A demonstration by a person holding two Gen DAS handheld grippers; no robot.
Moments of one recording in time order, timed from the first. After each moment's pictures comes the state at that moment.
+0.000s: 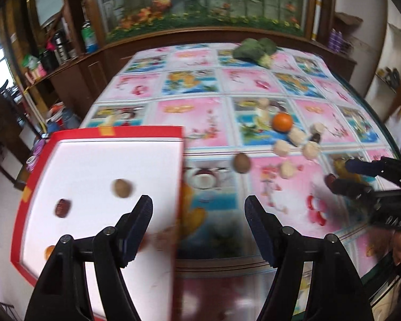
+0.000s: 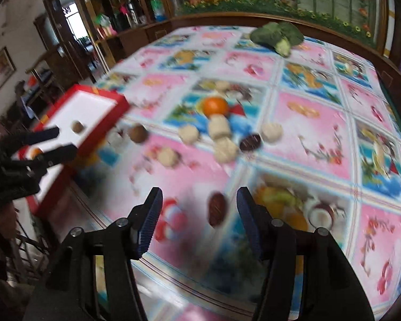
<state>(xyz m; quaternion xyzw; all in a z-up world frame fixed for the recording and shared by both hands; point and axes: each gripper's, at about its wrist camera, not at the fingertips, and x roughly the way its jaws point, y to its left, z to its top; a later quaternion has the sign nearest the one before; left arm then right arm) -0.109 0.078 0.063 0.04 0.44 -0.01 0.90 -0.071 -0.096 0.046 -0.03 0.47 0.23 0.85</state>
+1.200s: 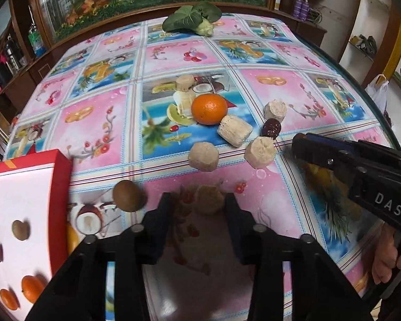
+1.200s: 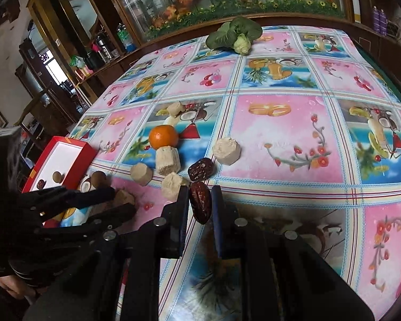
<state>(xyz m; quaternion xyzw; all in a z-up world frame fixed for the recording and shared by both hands) -0.050 -0.009 0.015 0.06 0.49 -0.11 0.87 -0.029 -0.138 0.031 0.09 0.44 0.18 0.87</state>
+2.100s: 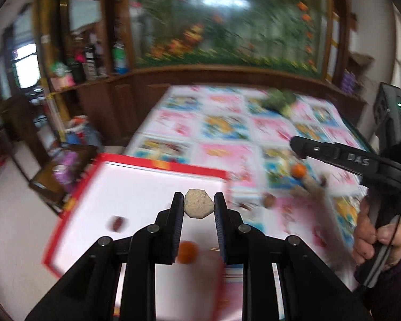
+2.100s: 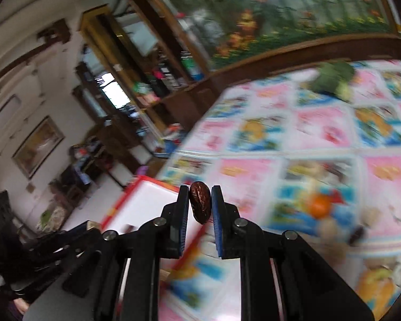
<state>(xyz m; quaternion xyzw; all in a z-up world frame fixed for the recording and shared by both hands) -0.152 0.147 0.129 0.00 0.33 0.05 0.94 -0.022 -0.008 0.120 0.17 0.34 0.35 0.86</state>
